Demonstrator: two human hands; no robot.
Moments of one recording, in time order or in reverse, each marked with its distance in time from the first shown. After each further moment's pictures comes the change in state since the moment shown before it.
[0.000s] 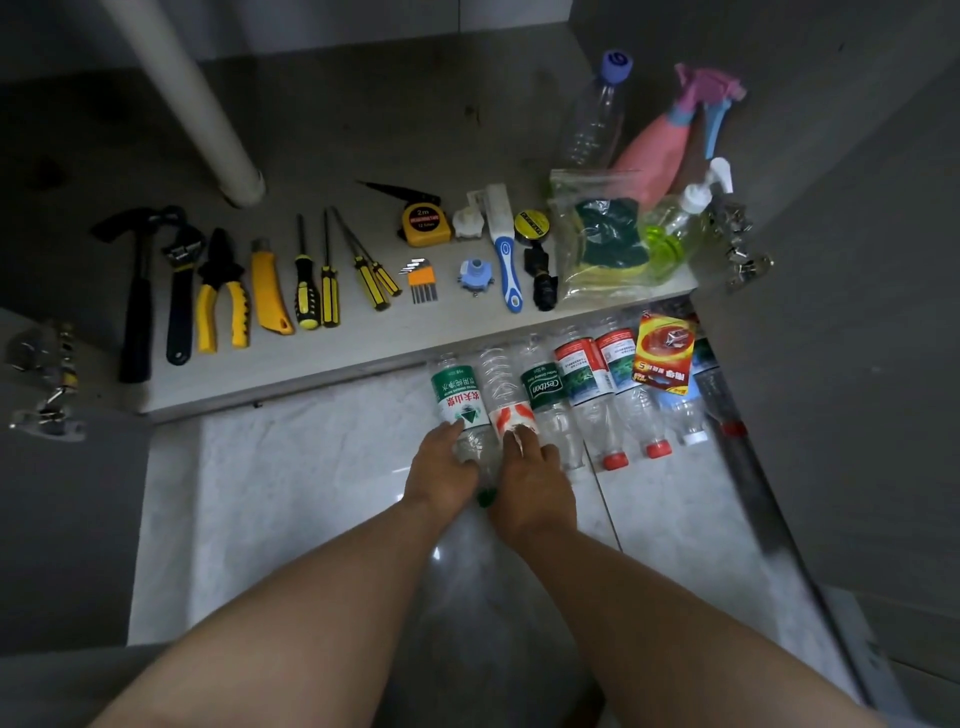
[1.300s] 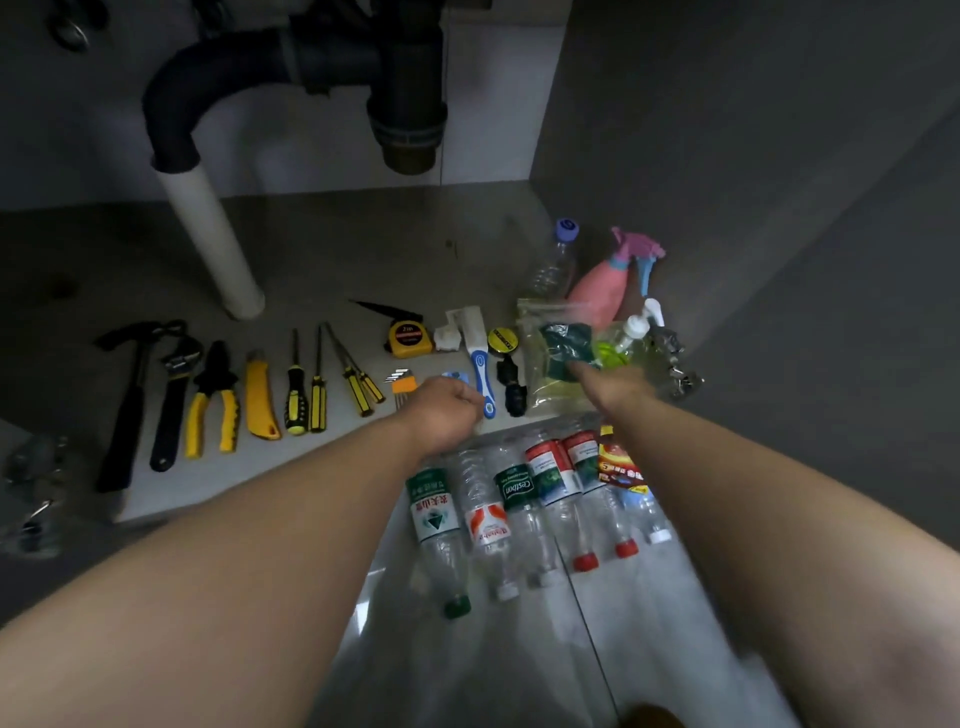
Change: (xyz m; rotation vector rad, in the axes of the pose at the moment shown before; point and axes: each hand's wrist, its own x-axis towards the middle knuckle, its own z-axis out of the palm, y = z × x) left_hand 0.006 0.174 -0.094 0.021 -0.140 0.230; right_hand 0.100 0.037 -0.233 0.713 0.222 0.459
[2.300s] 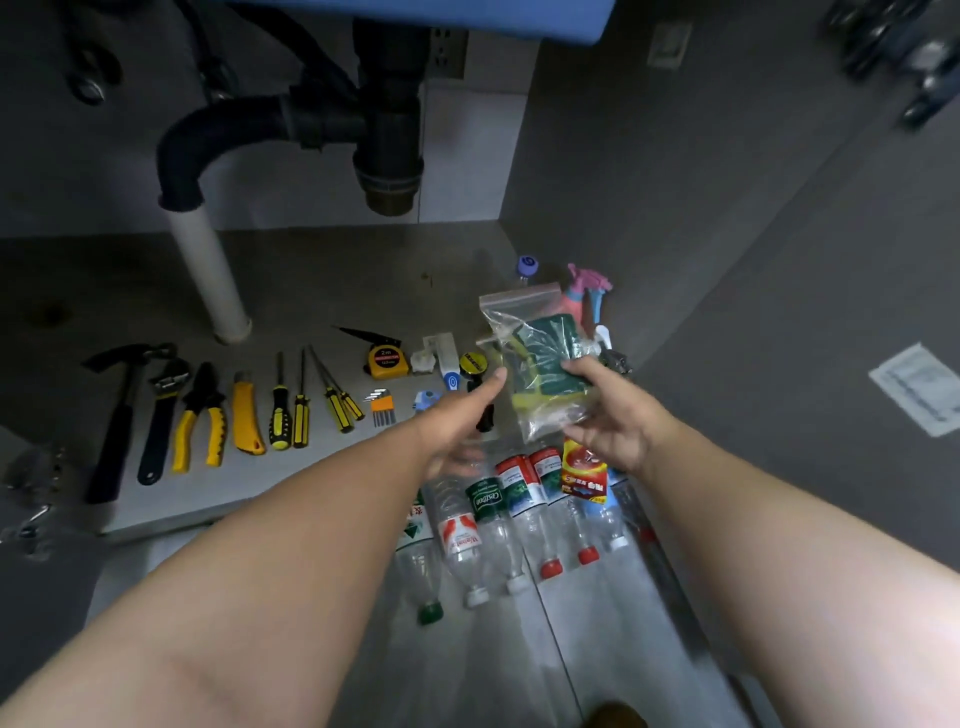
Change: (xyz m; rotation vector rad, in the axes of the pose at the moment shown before) left_hand -0.028 0.031 0.022 -0.345 -0.256 -0.111; right_hand -0.062 0.008 -0.060 0.755 -0.447 -0.012
